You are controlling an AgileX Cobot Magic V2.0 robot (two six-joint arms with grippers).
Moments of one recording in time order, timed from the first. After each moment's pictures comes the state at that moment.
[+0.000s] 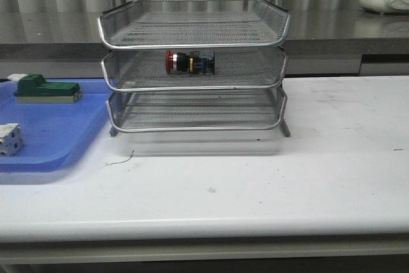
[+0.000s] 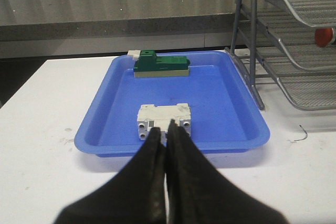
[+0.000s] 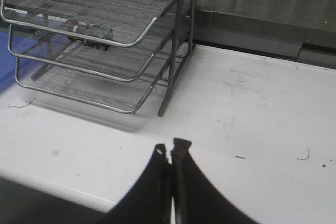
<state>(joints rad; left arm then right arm) -0.02 0.00 0.01 0.01 0.20 0.04 0.12 0.32 -0.35 0.37 0.37 -0.40</state>
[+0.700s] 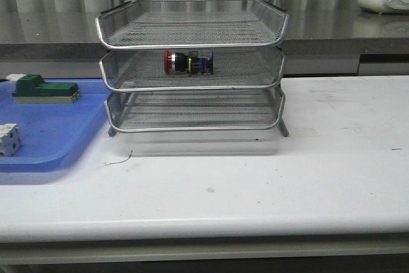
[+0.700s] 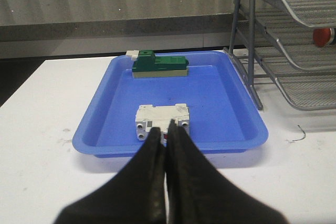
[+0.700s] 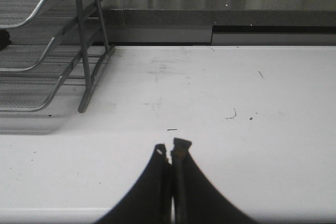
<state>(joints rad) -0.02 0.00 0.01 0.01 0.20 0.04 -0.02 0.02 0.02 0.10 0.14 -0.06</state>
